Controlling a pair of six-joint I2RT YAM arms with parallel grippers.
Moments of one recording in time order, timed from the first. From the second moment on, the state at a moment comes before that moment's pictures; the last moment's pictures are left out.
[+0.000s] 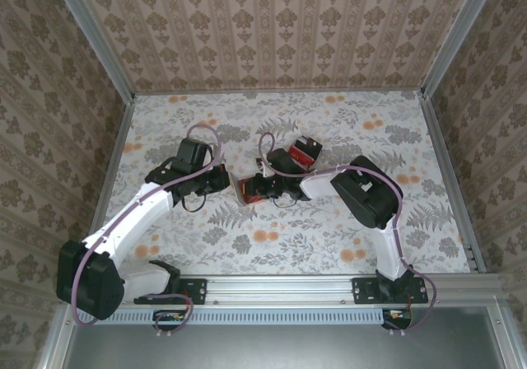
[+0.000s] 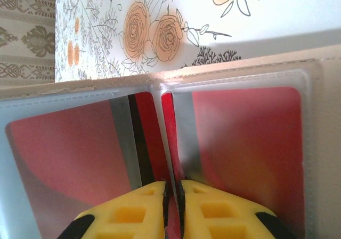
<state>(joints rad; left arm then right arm) -0.47 1.20 0.88 -0.60 0.23 -0.57 0.68 2.09 1.11 0.28 -0.52 0.84</state>
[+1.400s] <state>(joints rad) -0.36 1.29 0.94 -0.57 0.33 -0.57 0.65 2.06 1.03 0.48 -0.67 0.97</state>
